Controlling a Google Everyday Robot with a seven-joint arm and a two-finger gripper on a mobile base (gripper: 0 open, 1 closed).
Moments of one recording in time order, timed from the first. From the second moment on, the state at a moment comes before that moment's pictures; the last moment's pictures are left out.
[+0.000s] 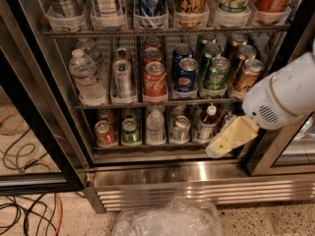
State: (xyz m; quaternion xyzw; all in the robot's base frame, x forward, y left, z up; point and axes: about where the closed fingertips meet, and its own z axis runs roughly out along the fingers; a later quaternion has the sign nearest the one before) arm 0.449 -0.166 0.870 -0.43 0.86 0.09 0.24
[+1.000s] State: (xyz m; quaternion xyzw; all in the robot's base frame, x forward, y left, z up) arm 0.462 -0.156 0.867 -0.42 0.86 0.09 0.27
